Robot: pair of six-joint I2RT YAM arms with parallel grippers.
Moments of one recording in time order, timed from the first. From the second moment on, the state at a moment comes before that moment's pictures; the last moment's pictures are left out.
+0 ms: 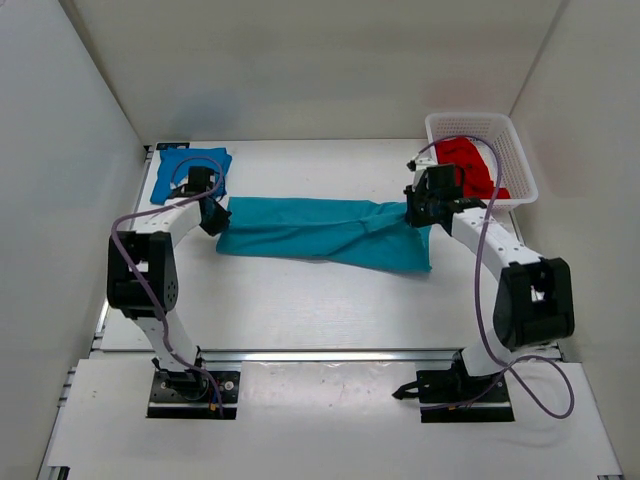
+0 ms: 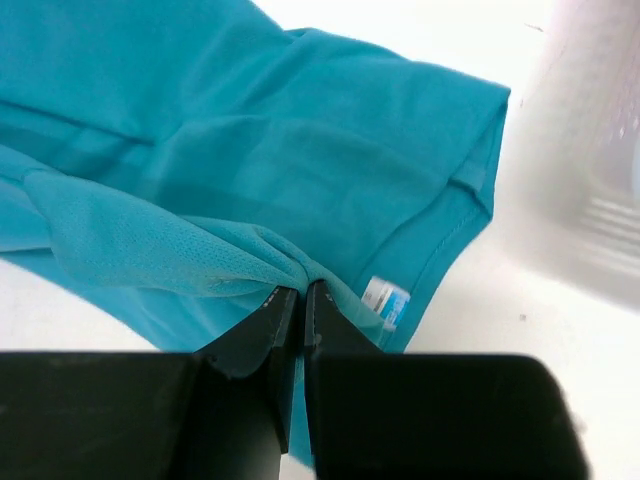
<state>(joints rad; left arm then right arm) -0.05 1.75 1.16 -0.44 -0.12 -0.81 0.20 1.51 1.09 -0.35 -0.11 -0.03</state>
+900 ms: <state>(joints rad) -0.17 1.94 1.45 -0.37 -0.07 -0.64 0.25 1.44 0.88 -0.21 -0.27 0.21</state>
